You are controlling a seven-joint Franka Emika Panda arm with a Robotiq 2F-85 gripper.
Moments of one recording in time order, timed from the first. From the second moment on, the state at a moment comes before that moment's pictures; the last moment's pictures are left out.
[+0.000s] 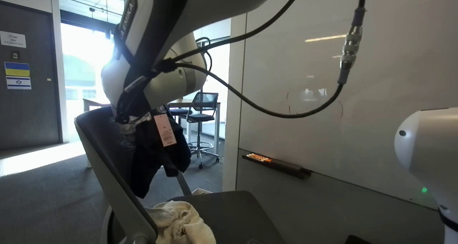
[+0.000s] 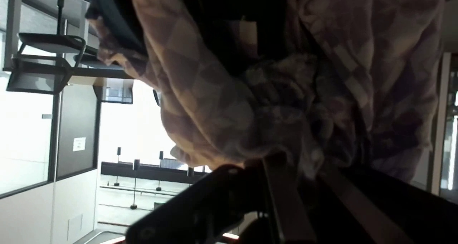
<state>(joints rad) 1.61 0.71 -1.37 -2.07 0.40 3.36 0.29</state>
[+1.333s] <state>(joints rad) 1.61 0.75 -1.18 -1.74 0.35 2.90 0.56</state>
